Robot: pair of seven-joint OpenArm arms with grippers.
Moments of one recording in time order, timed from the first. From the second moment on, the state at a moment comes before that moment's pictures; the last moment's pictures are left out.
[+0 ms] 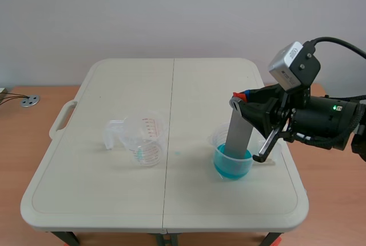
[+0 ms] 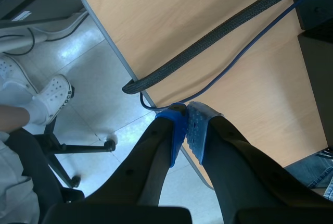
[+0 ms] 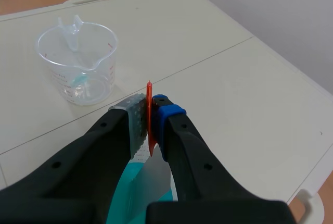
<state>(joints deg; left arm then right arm) 63.4 -35.4 7.6 76.6 -6.5 -7.1 -5.2 -3.8 24.4 -5.9 83.9 -3.4 44.9 16.2</state>
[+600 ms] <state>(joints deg) 62.0 -35.4 7.6 76.6 -6.5 -7.4 -3.7 -5.0 24.6 -6.2 89.4 -3.7 45.1 17.1</state>
